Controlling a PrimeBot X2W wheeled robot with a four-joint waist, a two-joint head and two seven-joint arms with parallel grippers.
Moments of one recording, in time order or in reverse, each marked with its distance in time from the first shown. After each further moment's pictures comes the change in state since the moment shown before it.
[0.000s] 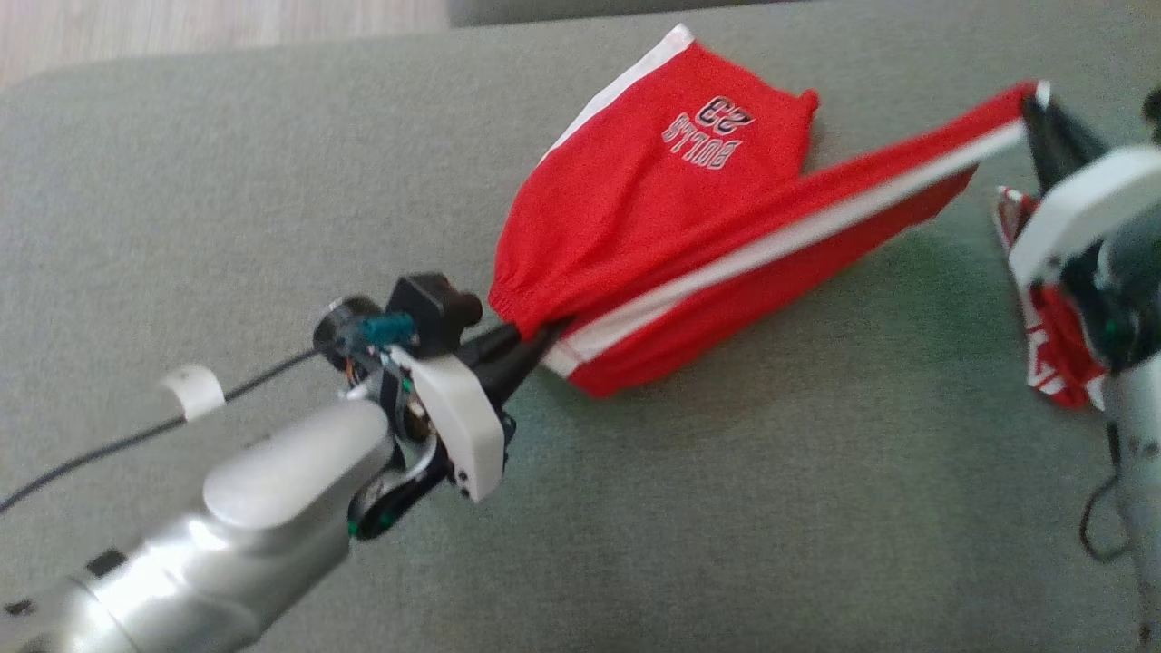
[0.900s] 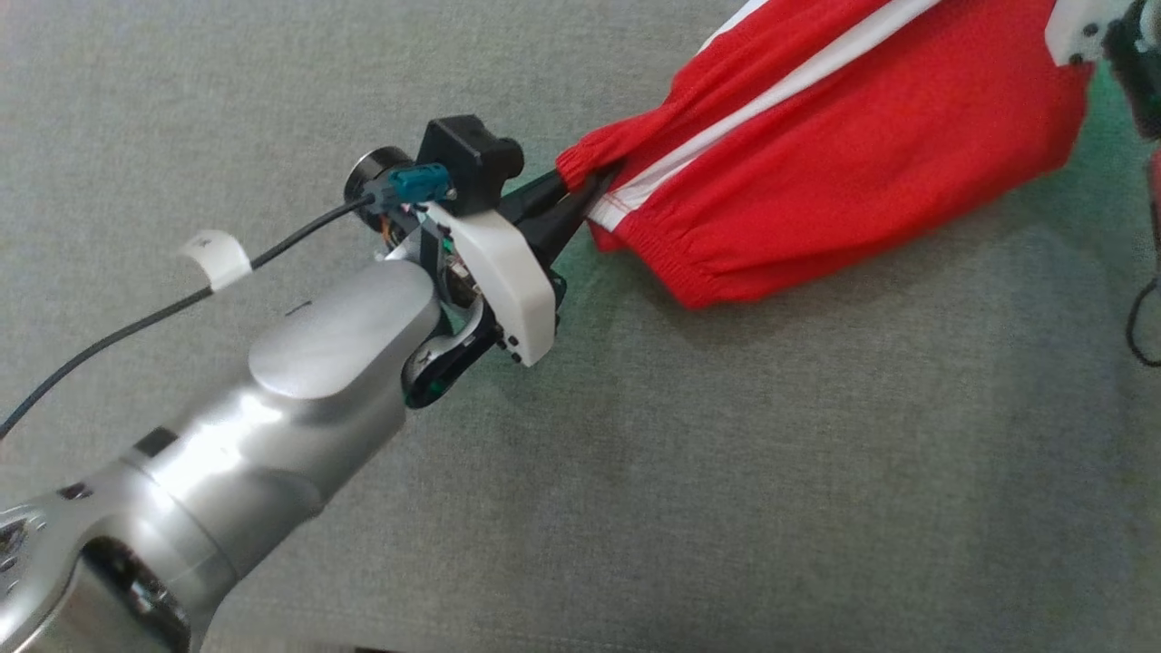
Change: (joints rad) left arm -0.219 -0.156 0.034 0.190 -0.015 -0.045 -0.037; right arm -0.508 -0.008 0.113 0.421 -0.158 0.000 -0.059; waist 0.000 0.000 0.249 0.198
